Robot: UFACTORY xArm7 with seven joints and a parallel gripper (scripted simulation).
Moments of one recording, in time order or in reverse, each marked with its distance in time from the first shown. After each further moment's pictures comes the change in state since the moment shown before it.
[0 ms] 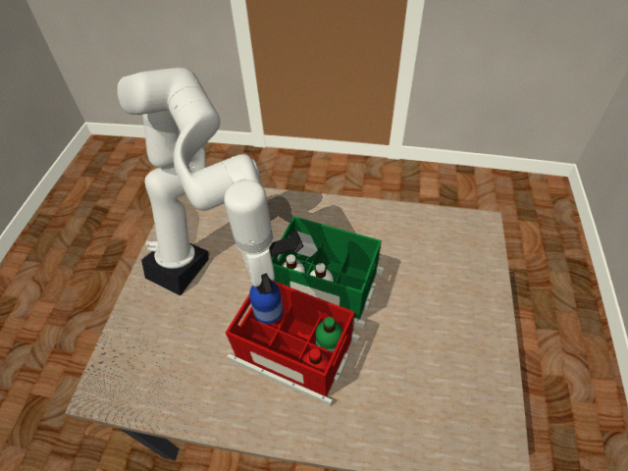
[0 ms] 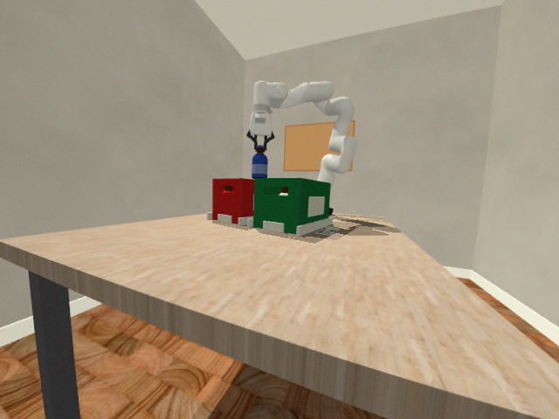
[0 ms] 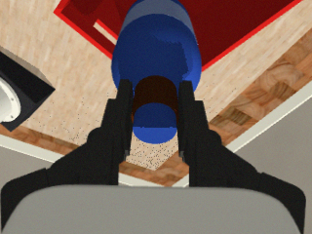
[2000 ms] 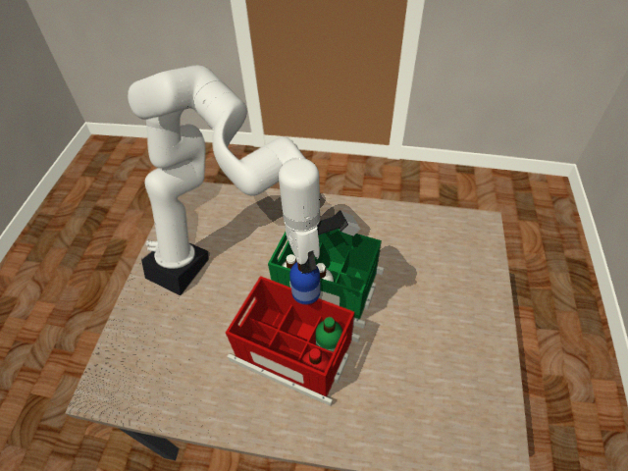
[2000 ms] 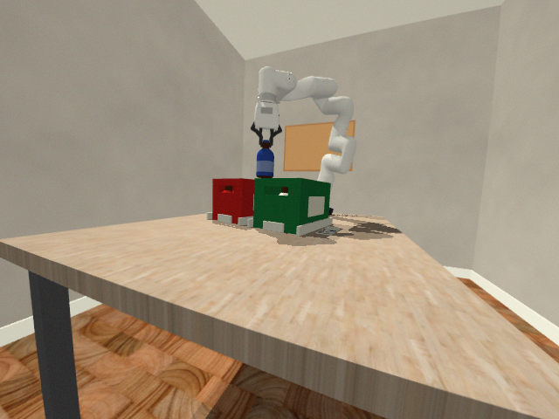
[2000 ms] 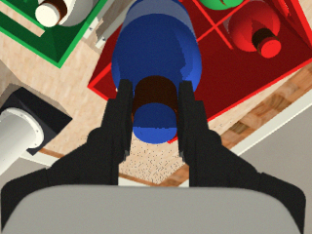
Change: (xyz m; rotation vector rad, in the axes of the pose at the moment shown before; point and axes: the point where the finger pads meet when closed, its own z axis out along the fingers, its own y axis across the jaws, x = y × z) arm 0.107 -0.018 0.000 0.000 0.000 -0.001
